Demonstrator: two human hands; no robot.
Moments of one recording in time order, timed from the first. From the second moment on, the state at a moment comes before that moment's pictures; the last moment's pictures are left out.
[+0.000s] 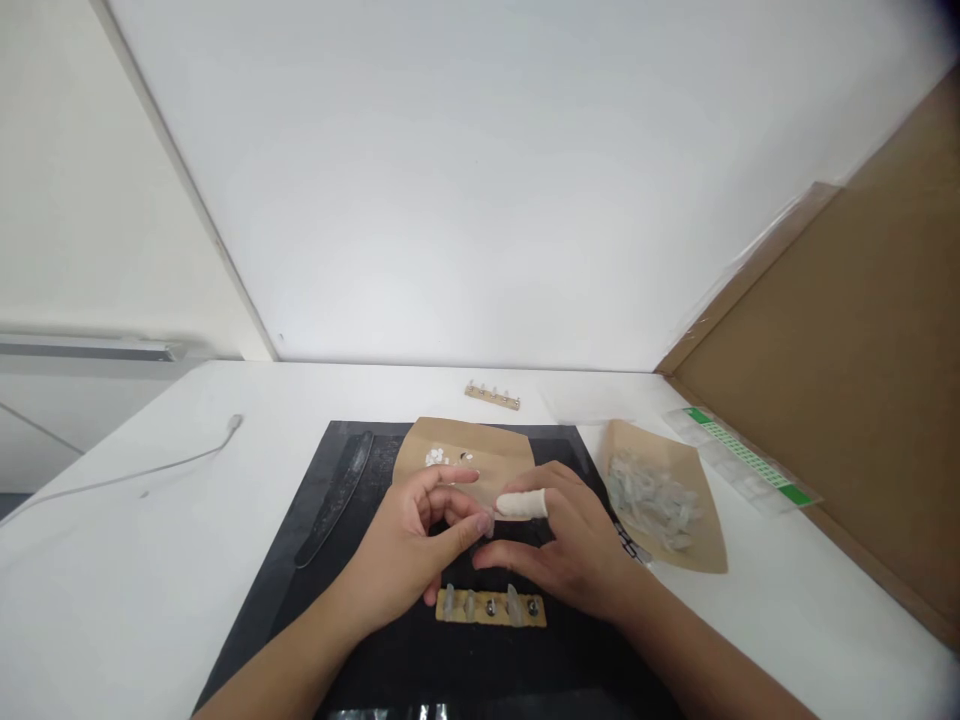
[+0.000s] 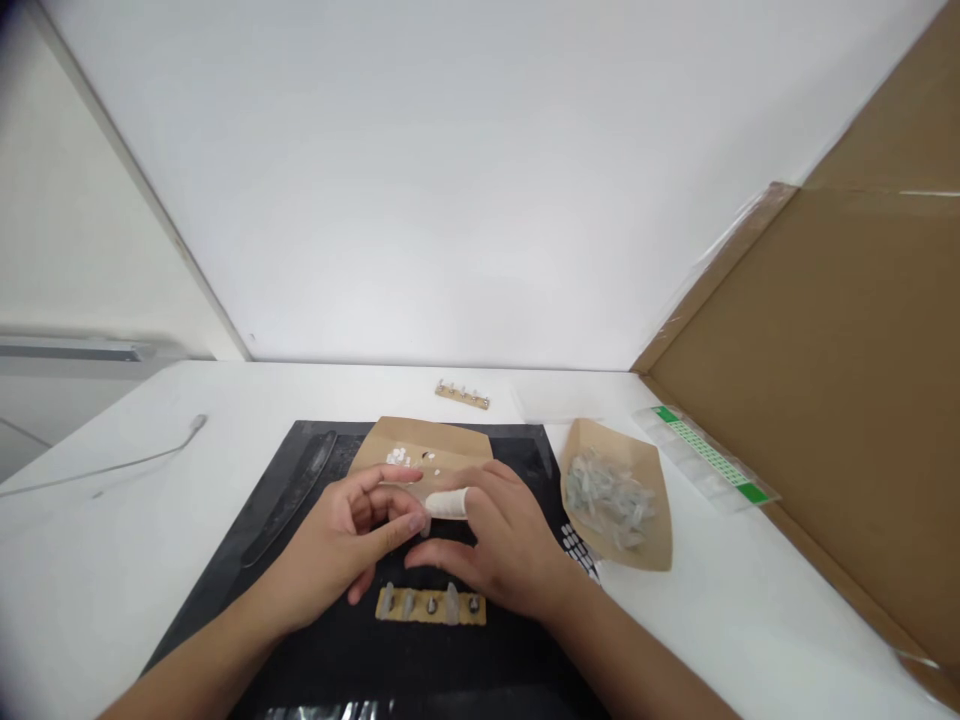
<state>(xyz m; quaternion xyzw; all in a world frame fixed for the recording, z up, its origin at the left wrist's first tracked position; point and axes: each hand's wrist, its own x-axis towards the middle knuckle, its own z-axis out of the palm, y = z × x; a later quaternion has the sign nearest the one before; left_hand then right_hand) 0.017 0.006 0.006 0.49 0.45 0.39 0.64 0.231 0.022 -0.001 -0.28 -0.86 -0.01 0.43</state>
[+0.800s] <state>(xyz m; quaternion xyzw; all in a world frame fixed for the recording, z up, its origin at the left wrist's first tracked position) -0.005 0.013 -0.002 0.81 0.39 0.36 0.26 0.249 0.007 0.022 -0.33 -0.86 0.15 0.35</state>
